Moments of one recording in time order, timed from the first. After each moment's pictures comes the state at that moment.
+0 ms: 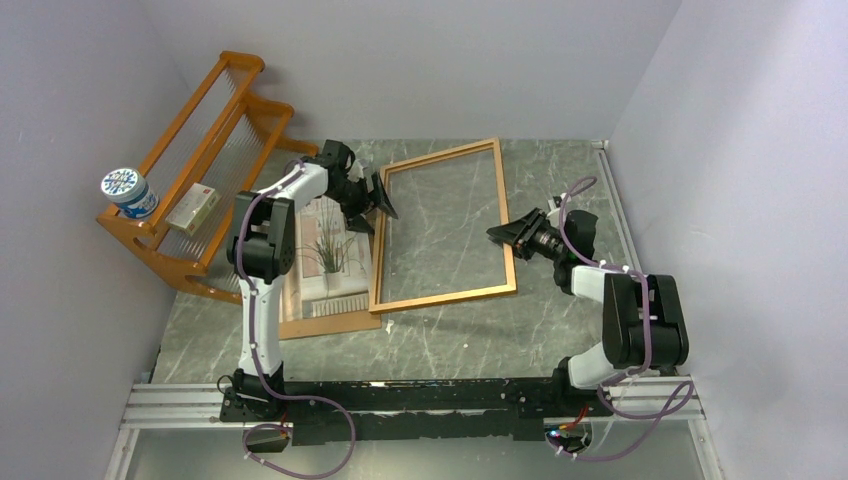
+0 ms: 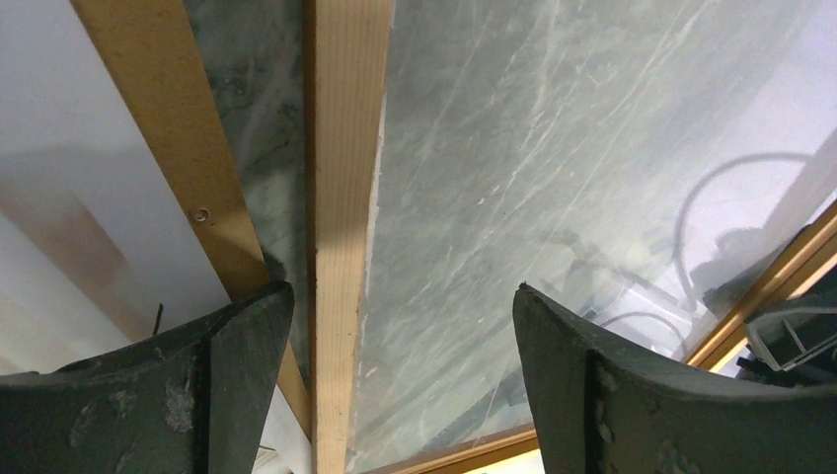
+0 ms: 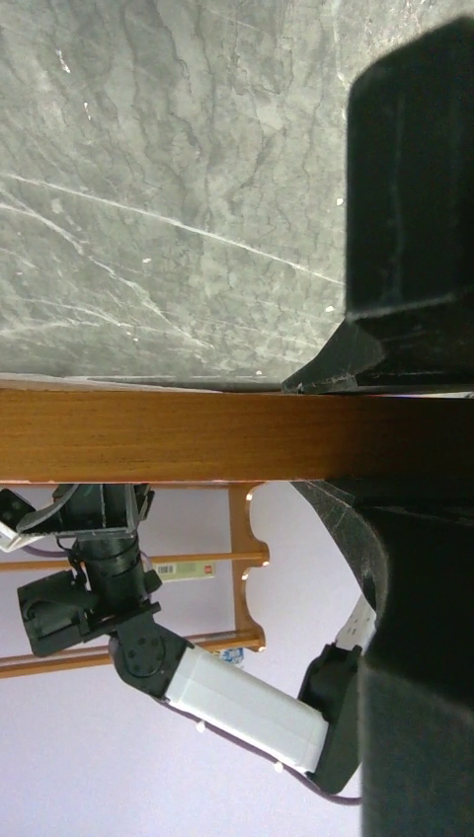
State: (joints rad) left arm -0.23 2.24 1.74 -0.69 0.62 -0.54; right arm -0.04 1.50 0.51 0.63 -0.82 1.07
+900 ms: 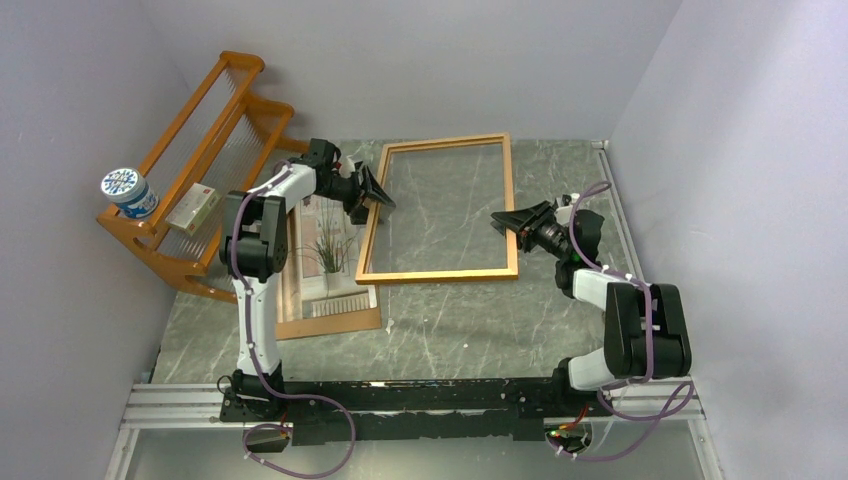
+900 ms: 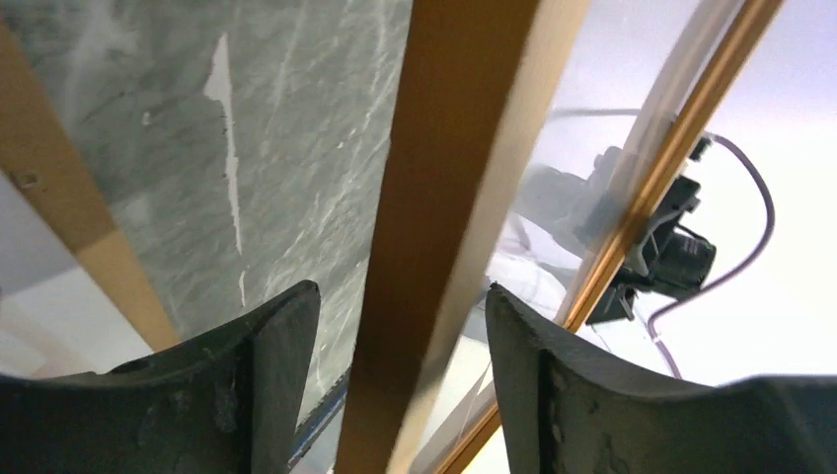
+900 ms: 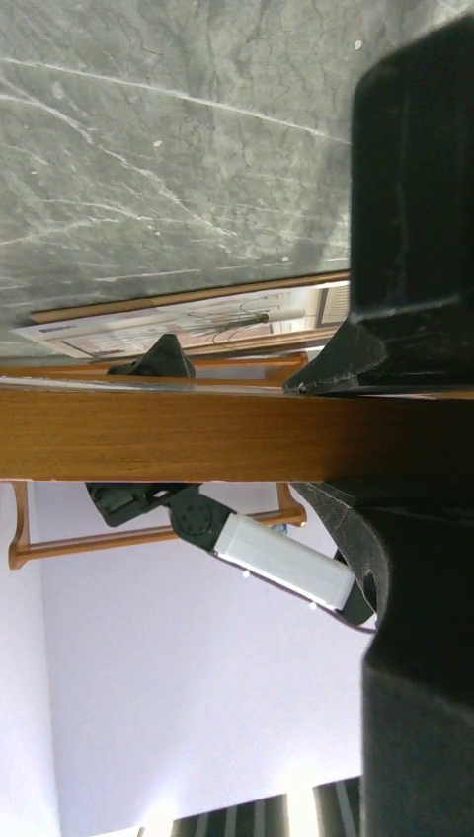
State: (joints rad) left arm -0.16 2.24 1.72 -0.63 0.92 -0.66; right arm -0.03 1.43 0.50 0.74 -0.77 1.39
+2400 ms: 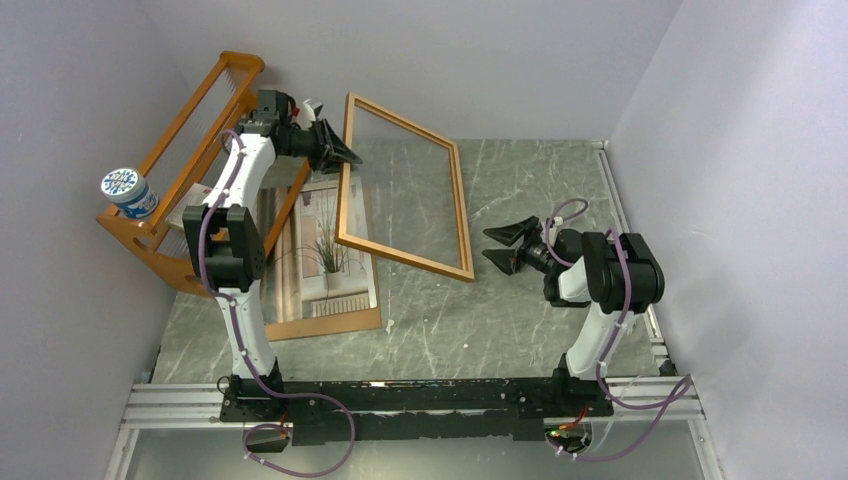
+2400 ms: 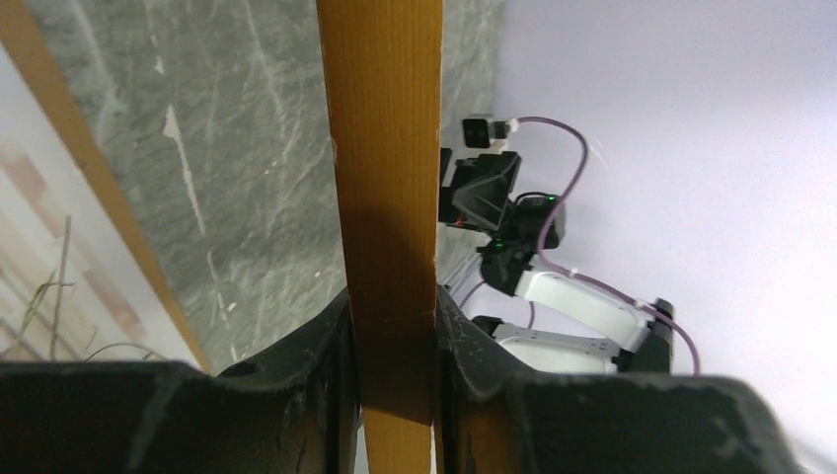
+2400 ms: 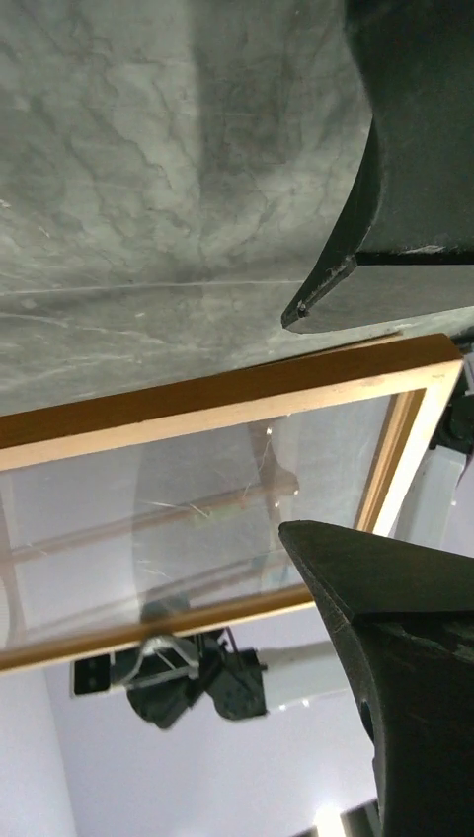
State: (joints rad) left arm -0.03 2.09 1.99 -0.80 0.95 -0.60; right arm -0.03 1.86 0.43 1.15 -0.83 1.44
